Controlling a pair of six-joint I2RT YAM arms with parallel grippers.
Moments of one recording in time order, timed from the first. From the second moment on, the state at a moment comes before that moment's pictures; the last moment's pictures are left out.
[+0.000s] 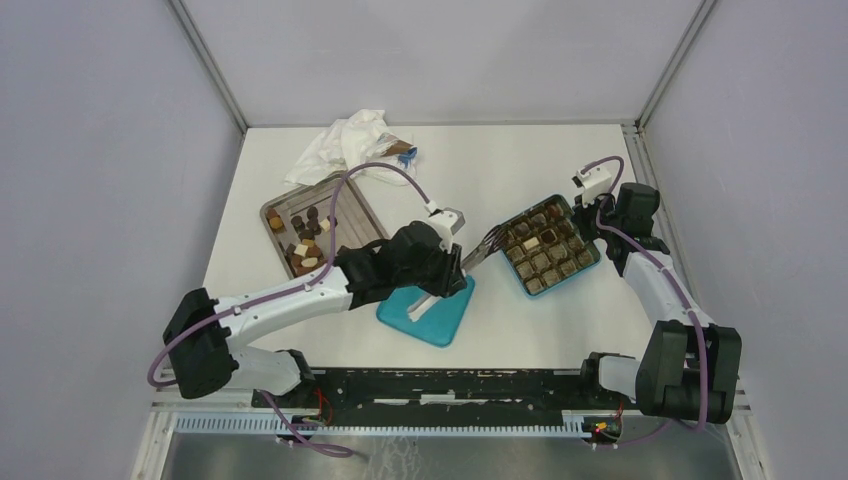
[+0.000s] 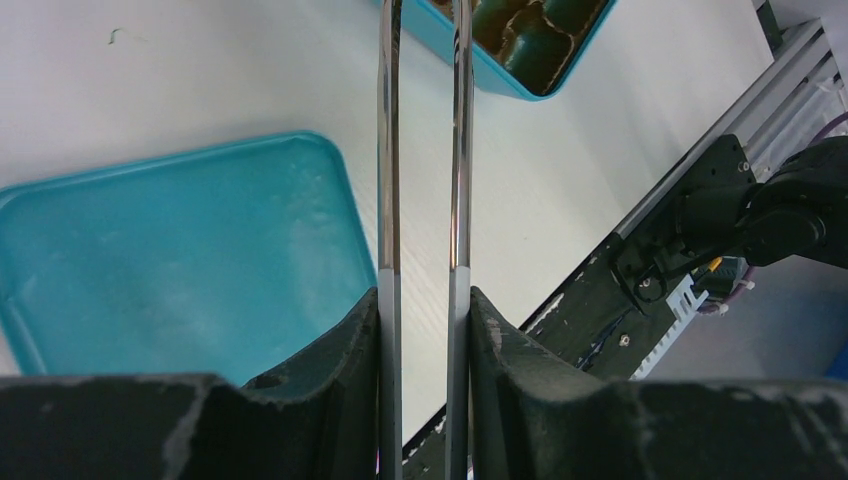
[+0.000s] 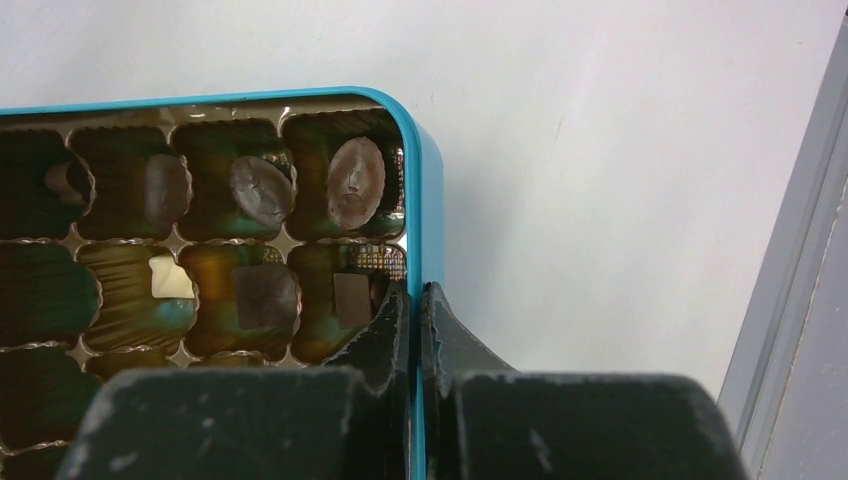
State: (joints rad) left arm -0.99 1.30 0.96 -0.30 0.01 -0.51; right arm -0.12 1.23 0.72 -0.08 -0.39 -0.43
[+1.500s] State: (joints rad) left arm -1.14 1.60 1.20 -0.43 -0.17 -0.51; right arm -0.12 1.30 0.72 -0.09 -0.41 -0.44
